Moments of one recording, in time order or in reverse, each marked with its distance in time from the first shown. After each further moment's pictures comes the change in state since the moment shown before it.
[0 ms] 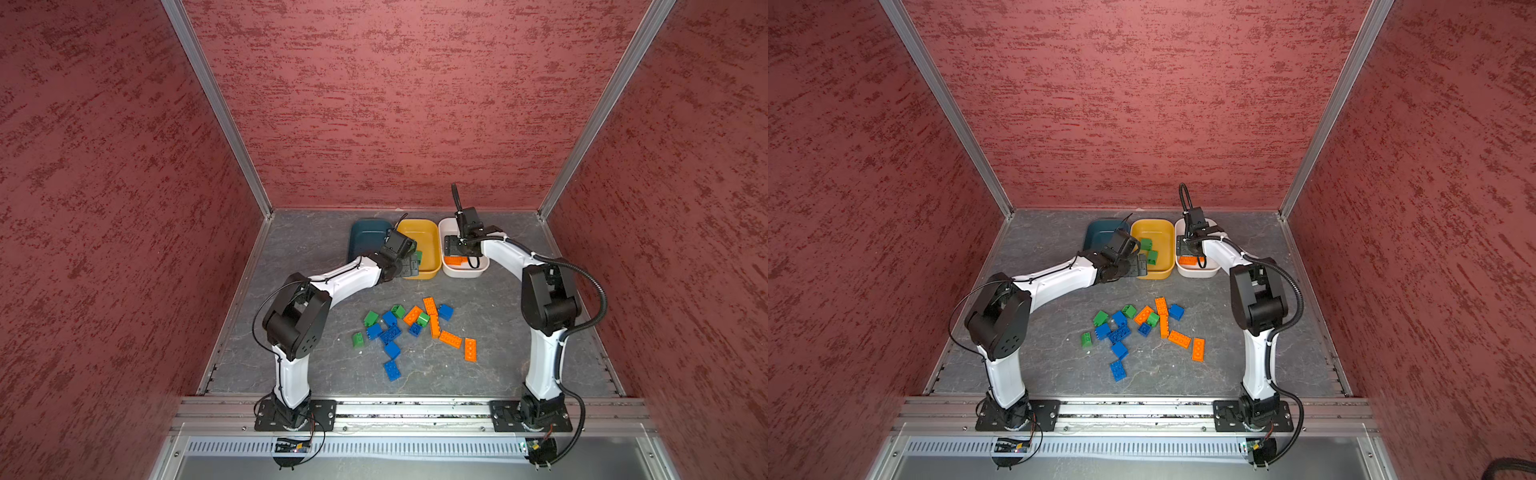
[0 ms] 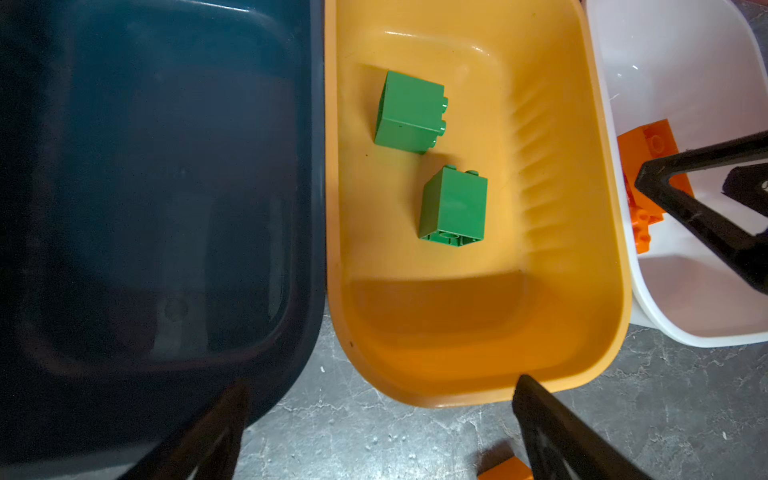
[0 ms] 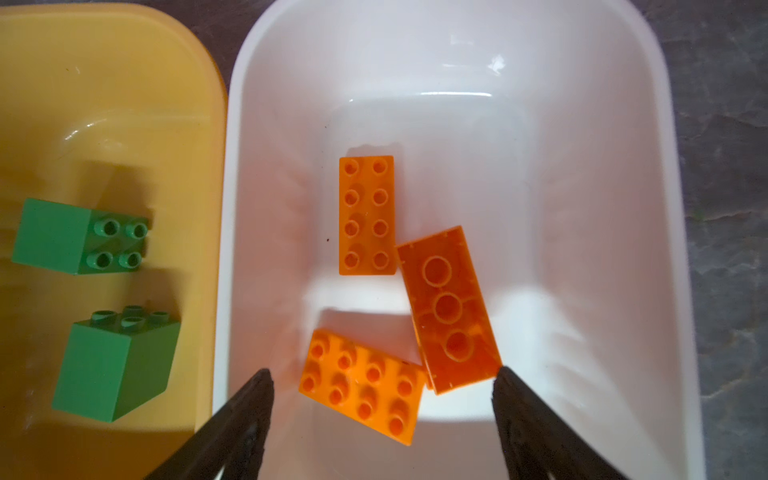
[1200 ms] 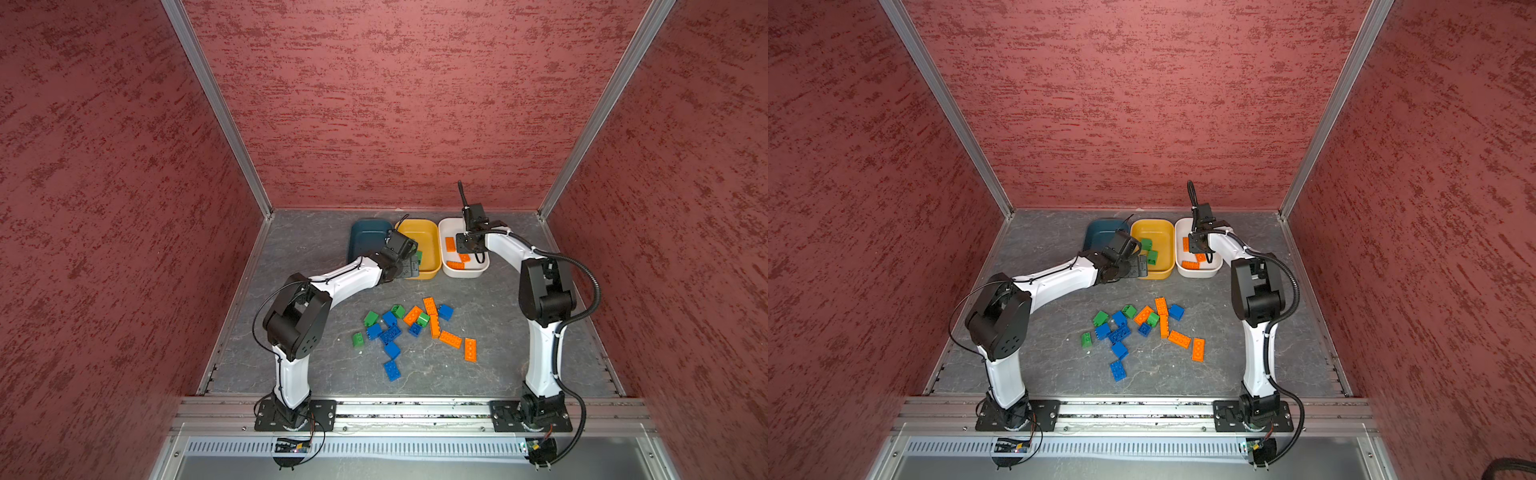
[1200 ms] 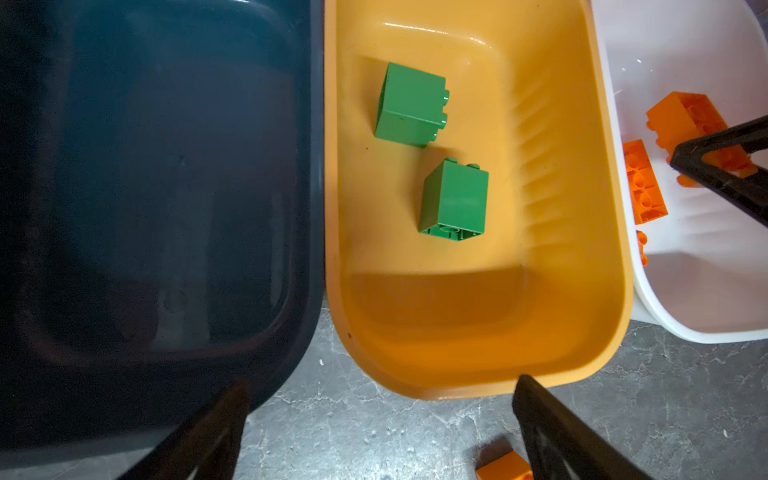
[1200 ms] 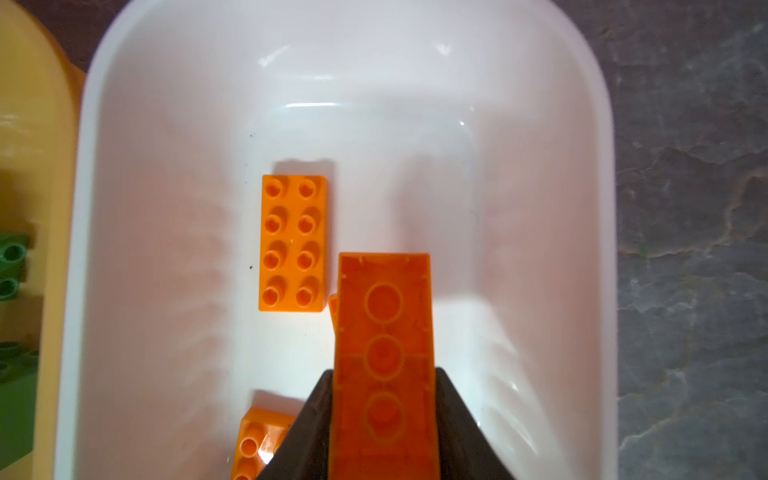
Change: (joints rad) left arm -0.013 0.000 0.006 -0.017 -0.006 -0.012; right arm -0.070 0.095 0.124 -0.073 0.010 -0.119
